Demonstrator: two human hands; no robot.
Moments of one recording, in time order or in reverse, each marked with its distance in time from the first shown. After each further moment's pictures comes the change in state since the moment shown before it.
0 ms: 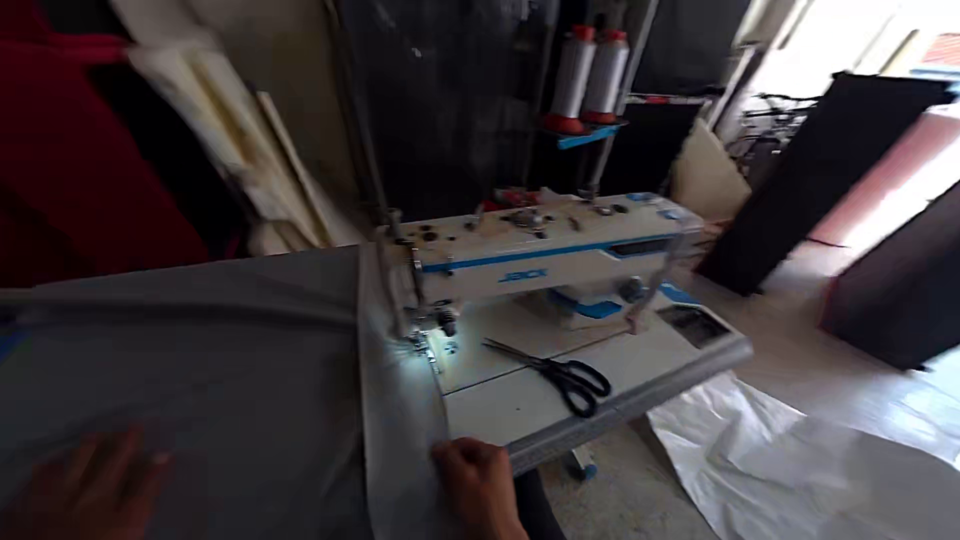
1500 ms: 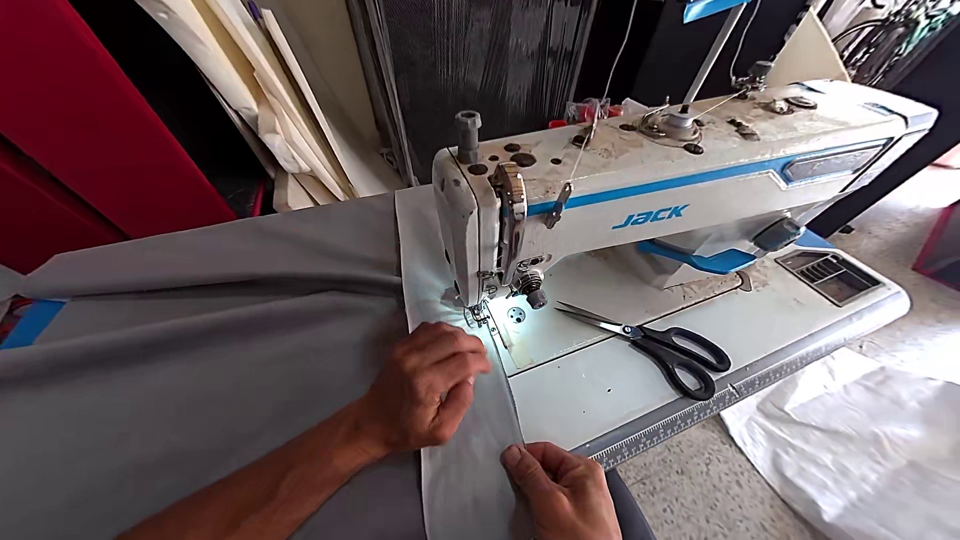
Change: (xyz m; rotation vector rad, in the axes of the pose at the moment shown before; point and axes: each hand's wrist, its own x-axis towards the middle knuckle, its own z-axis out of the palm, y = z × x) left_hand 0.072 0.166 0.083 -0.529 0.206 1.345; right_hand -0.009 -0.001 0.024 0.140 0.096 0.132
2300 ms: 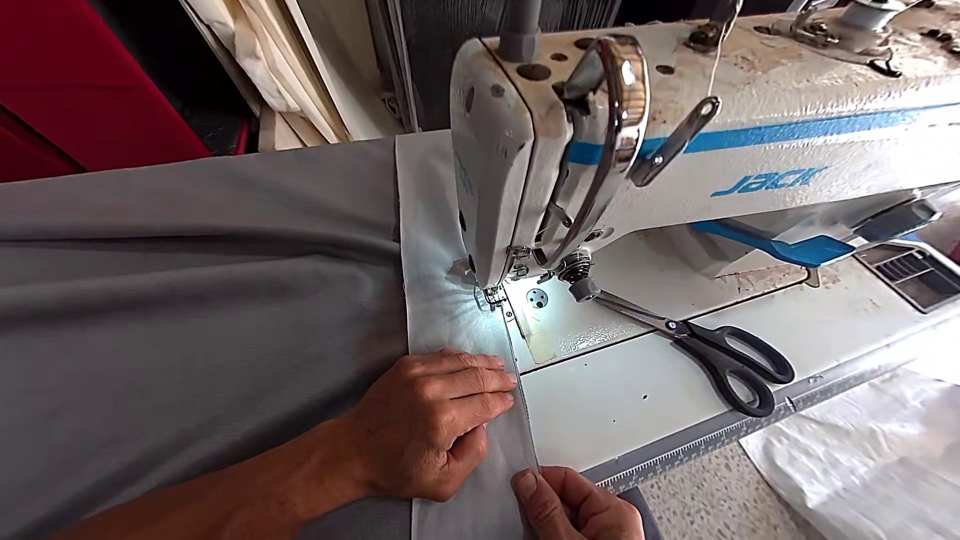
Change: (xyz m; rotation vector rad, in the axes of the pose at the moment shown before) left_hand -0.017 0.013 0.002 -0.079 -0.183 0.021; right_hand -0.009 -0.002 0.005 -0.011 0.011 0.008
